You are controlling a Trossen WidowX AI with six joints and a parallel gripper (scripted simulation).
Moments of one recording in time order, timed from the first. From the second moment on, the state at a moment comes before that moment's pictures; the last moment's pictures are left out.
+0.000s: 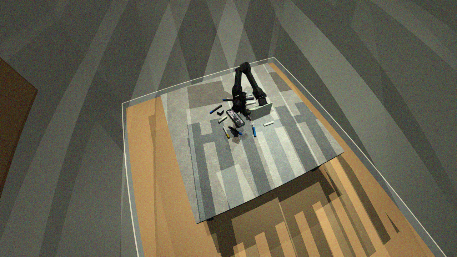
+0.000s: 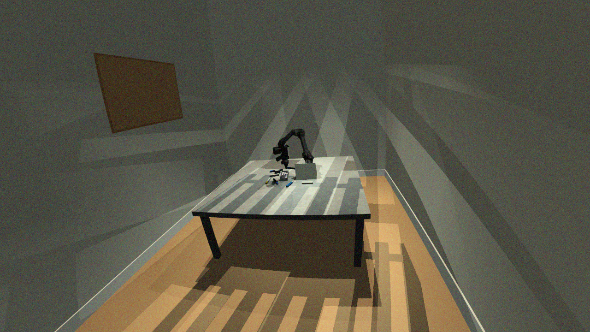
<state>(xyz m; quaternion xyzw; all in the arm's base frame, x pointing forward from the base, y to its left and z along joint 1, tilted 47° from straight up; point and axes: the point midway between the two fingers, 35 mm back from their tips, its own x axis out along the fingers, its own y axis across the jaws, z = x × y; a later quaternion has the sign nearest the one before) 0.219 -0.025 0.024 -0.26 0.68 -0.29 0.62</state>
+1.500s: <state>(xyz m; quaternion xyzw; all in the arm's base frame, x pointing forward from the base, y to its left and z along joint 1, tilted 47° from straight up) 0.215 0.063 -0.082 -0.51 0.80 -0.08 0.31</state>
